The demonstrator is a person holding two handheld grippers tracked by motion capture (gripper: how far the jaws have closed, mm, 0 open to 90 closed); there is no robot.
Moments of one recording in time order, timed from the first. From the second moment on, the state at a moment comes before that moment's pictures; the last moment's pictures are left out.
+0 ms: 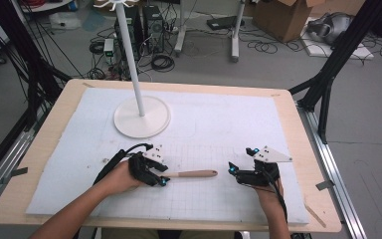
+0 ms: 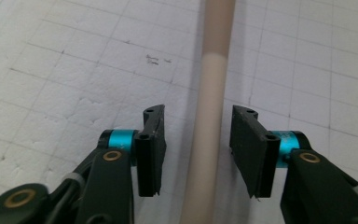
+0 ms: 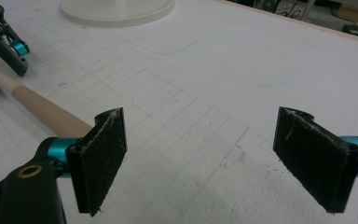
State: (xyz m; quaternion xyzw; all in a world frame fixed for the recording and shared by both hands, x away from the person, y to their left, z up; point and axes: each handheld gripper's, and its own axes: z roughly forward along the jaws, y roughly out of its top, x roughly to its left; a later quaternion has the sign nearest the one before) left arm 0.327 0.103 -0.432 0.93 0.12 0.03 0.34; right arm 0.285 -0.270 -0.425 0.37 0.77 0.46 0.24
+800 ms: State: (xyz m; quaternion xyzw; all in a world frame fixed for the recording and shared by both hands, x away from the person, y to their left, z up) left arm 0.322 0.105 -0.427 0.93 0.12 0.05 0.34; right arm 0.286 -0.271 -0.425 0.38 0.76 0.47 0.23
